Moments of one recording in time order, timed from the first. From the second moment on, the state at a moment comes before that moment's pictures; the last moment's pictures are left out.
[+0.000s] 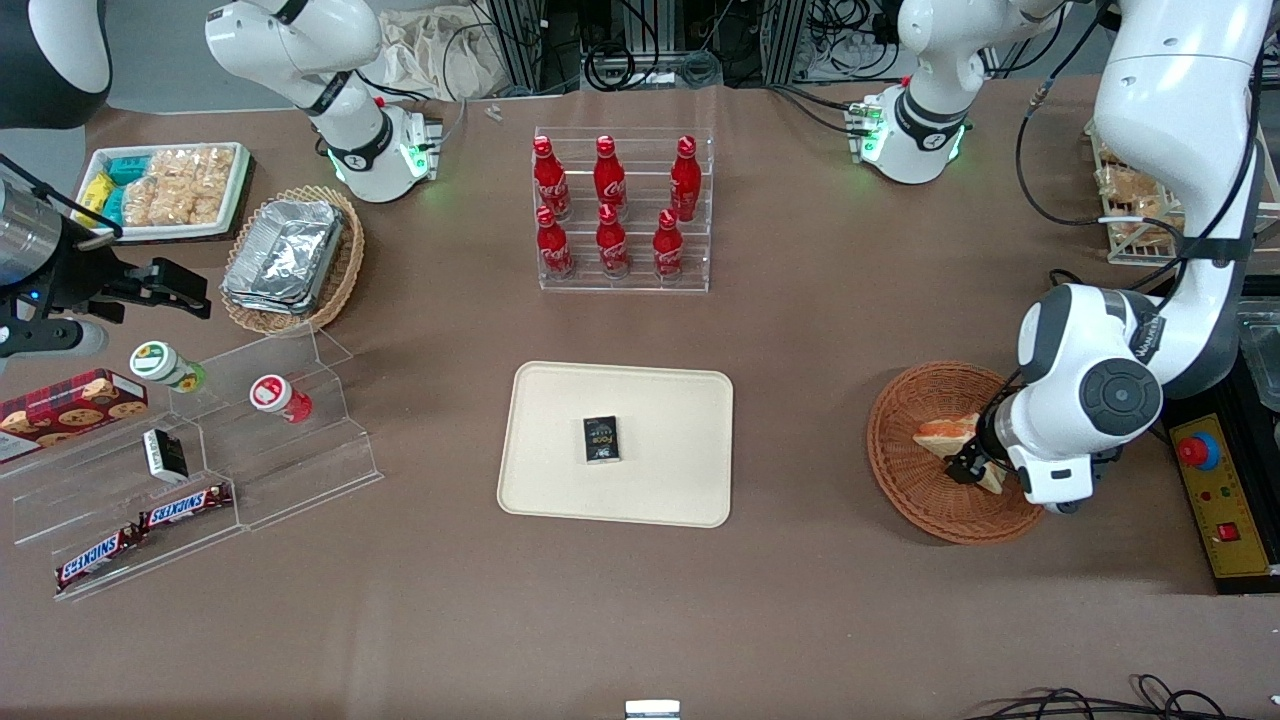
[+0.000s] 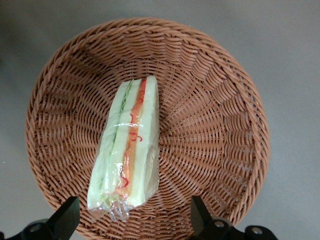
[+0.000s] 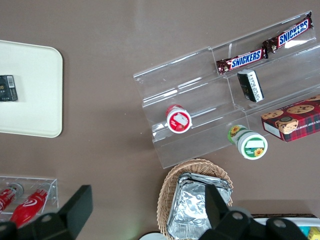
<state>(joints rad) 0.20 0.49 -0.35 -1.75 0.26 2.09 -1.16</state>
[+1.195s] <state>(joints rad) 0.23 0.56 -0.34 -1.75 0.27 2.12 -1.18</state>
